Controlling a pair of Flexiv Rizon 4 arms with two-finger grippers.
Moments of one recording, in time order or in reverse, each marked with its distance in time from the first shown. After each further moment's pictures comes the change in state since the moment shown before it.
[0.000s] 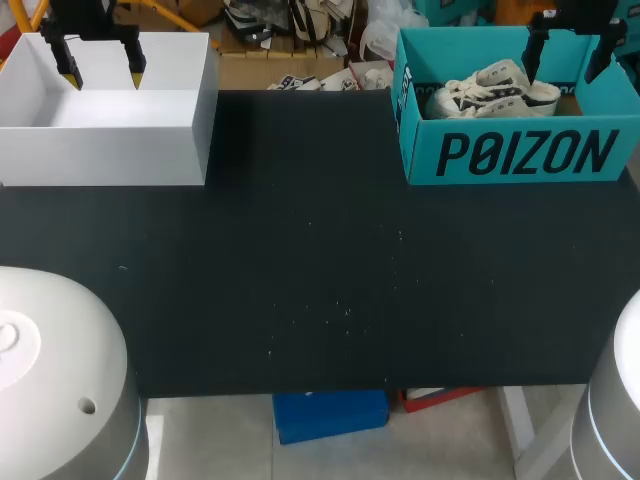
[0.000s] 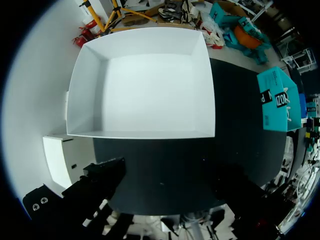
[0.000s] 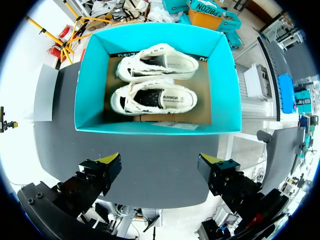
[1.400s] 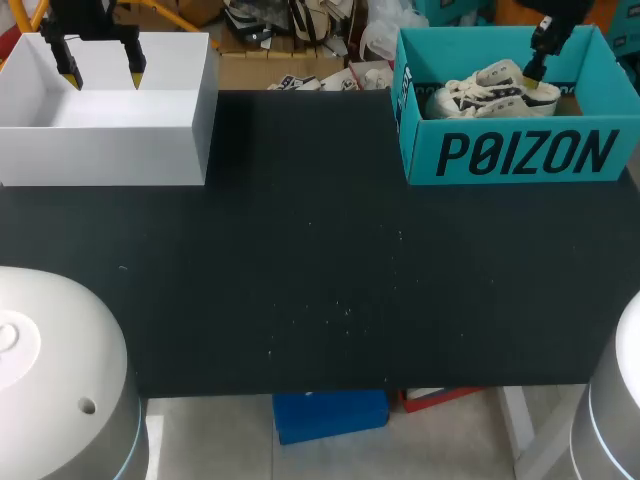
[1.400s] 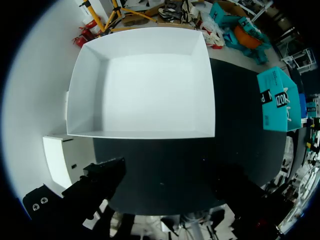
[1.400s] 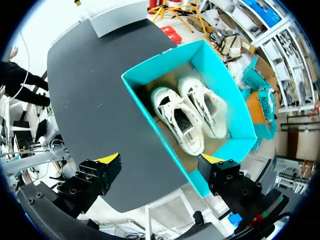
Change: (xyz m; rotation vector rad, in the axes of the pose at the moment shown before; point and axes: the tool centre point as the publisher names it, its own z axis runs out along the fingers) left arm 0.000 0.000 0.000 0.000 0.000 0.000; right arm 0.027 0.001 -0.023 -0.112 -0.074 -1.002
